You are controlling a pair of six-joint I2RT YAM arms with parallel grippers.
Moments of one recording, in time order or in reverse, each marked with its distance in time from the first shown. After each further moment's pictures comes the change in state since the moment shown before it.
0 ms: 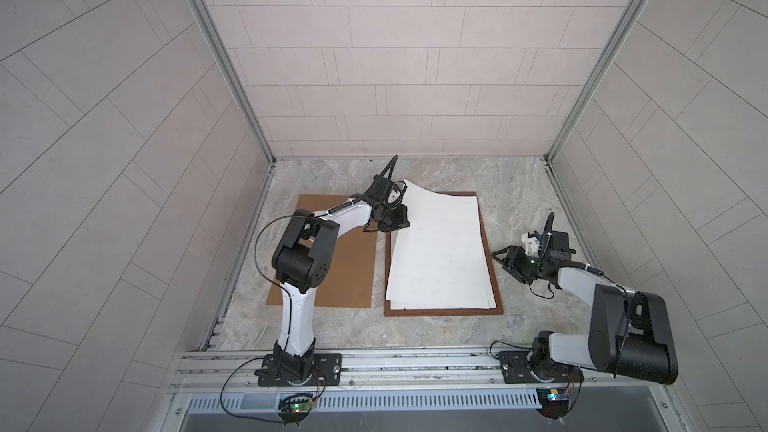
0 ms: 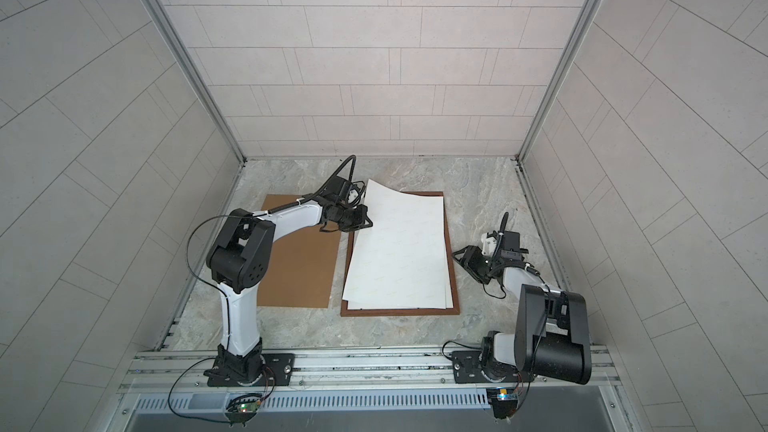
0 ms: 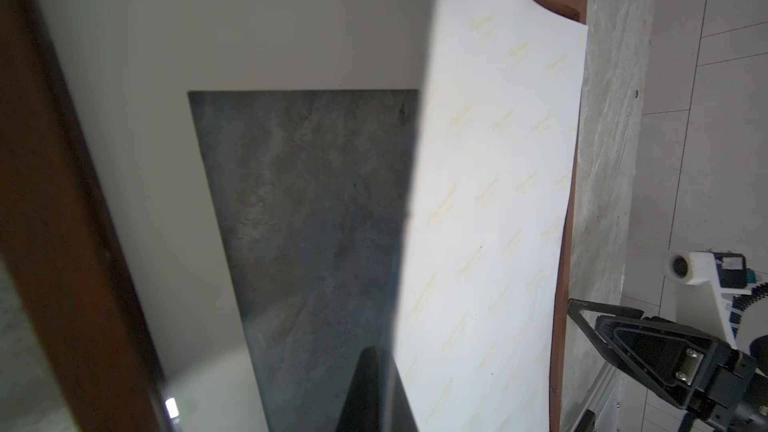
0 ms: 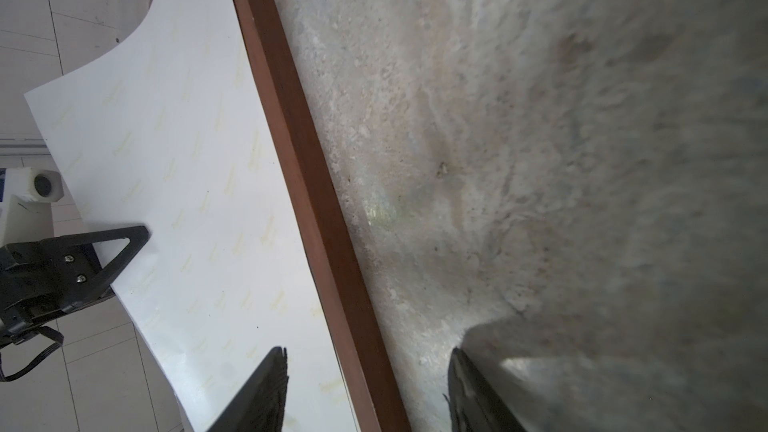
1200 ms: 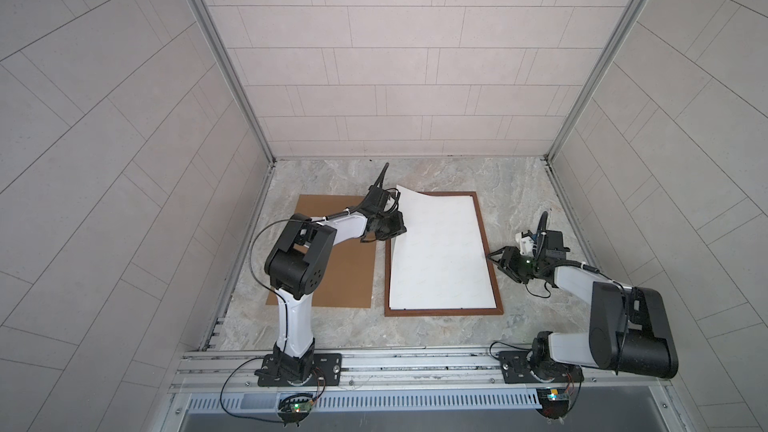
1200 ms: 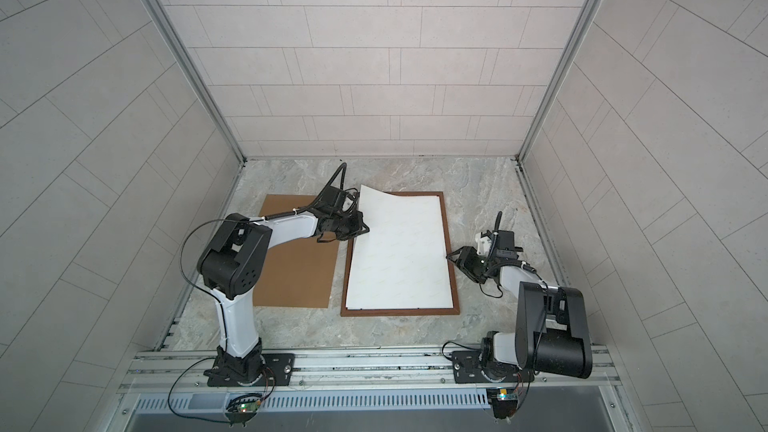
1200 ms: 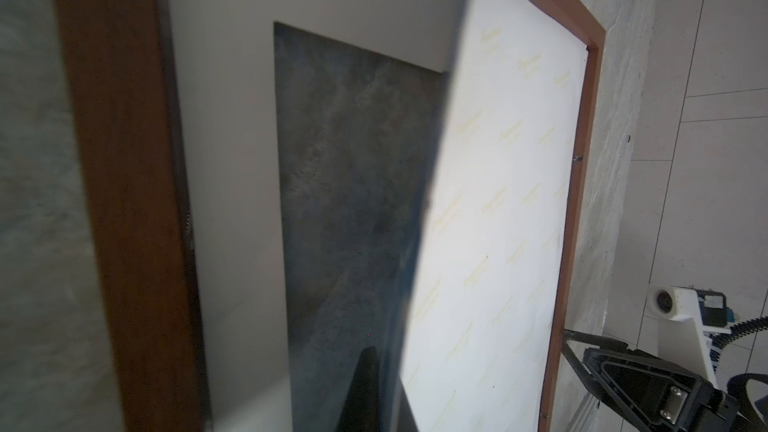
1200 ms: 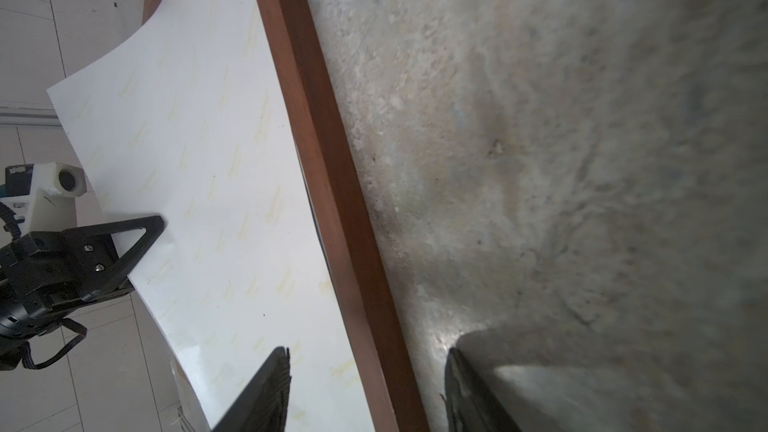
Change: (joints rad) left arm -0.012 -0.061 -0.172 0.175 -0.036 -0.150; right arm 0.048 0.022 0.001 0.011 -0.011 -0.004
